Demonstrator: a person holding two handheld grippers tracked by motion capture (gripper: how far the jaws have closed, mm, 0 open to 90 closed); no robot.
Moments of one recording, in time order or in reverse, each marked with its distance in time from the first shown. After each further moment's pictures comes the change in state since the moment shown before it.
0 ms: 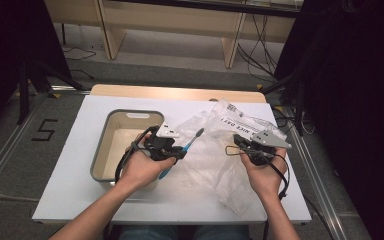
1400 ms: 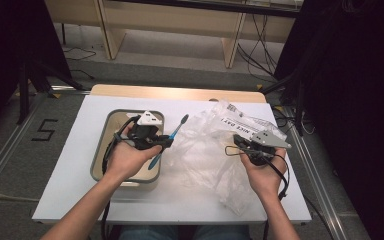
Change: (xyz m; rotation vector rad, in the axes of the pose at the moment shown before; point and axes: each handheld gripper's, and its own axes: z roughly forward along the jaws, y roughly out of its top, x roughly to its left) left arm 0.031 0.001 -0.024 -0.056 0.061 -0.069; right arm 0.000 0.000 0.001 0.003 0.001 0.001
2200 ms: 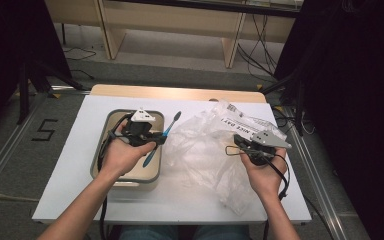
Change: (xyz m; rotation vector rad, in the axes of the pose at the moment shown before) left arm 0.017 -0.003 -0.003 0.009 0.035 -0.025; right arm -0.001 0.000 0.000 -0.002 -0.002 0.001
